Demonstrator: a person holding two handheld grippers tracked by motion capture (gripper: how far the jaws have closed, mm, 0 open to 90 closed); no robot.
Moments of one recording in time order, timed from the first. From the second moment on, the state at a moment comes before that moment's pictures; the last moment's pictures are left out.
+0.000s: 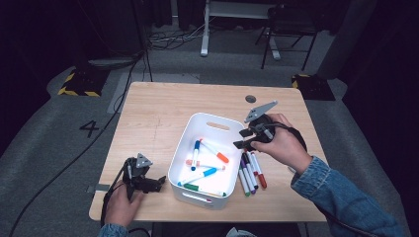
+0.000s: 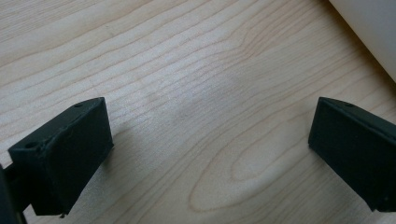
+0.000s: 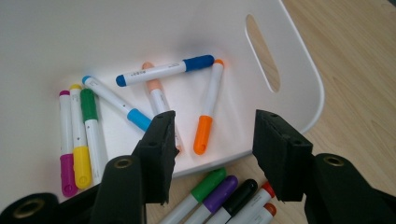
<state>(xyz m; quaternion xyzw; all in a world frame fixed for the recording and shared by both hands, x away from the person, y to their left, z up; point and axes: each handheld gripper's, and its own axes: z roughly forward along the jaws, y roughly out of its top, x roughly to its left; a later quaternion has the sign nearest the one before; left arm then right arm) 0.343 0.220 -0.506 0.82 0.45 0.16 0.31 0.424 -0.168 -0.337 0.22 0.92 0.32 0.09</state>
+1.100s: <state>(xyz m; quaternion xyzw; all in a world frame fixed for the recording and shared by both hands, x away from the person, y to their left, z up) 0.343 0.220 -0.506 0.82 0.45 0.16 0.31 0.445 -0.238 -0.416 0.32 0.91 0.26 0.08</state>
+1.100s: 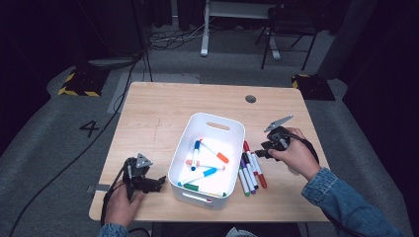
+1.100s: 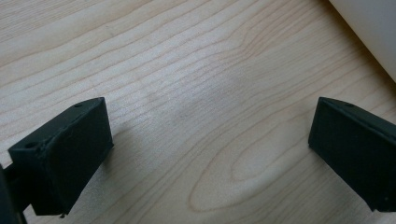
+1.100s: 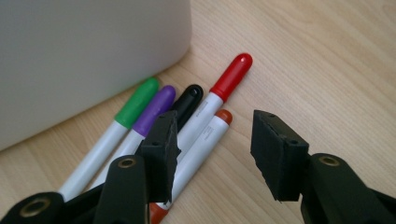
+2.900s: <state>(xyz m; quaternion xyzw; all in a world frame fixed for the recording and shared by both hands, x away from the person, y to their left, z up) 0.343 0.220 -0.506 0.82 0.45 0.16 0.31 0.446 -0.250 -0.465 0.39 0.90 0.17 0.06</state>
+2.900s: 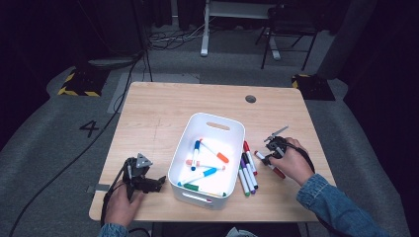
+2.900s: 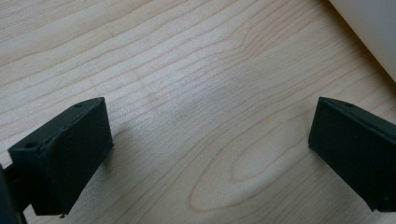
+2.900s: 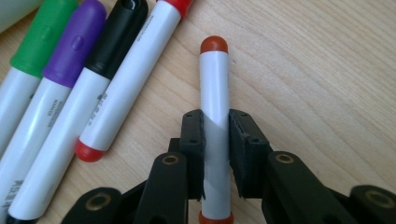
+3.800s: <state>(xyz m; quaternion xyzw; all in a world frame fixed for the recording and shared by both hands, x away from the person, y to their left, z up) 0.343 0.220 -0.506 0.82 0.46 0.16 0.31 0.433 -0.249 -0.380 0.35 0.89 0.28 0.05</state>
